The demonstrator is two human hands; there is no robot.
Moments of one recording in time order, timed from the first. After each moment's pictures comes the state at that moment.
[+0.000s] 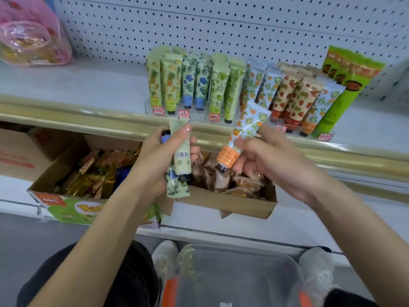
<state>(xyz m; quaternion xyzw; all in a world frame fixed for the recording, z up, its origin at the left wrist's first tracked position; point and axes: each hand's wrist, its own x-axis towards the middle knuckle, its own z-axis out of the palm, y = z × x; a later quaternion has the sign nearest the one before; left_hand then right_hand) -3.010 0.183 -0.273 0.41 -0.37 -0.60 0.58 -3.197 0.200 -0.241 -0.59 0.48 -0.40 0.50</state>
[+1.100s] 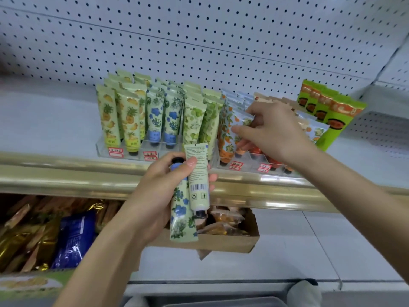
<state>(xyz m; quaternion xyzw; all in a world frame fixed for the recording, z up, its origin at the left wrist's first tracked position) -3.042 0.124 -0.264 0.32 -0.40 -0.71 0.48 -3.233 0.093 -0.197 -0.70 0.62 -0.33 0.10</state>
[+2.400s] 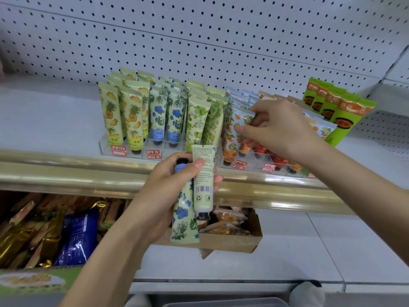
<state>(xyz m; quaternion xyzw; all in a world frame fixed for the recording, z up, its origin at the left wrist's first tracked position) -3.045 0.124 -0.267 0.34 -0.39 -0.71 0.47 -3.234 0.092 -0.192 -0.71 0.64 -0.28 0.04</state>
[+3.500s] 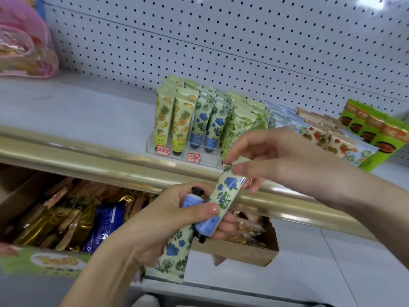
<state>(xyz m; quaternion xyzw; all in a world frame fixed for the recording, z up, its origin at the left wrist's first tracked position) -2.980 0.147 -0.281 0.29 -0.47 -0.74 0.38 -3.150 0.142 -0.171 -0.73 0.54 -0.22 0.36</state>
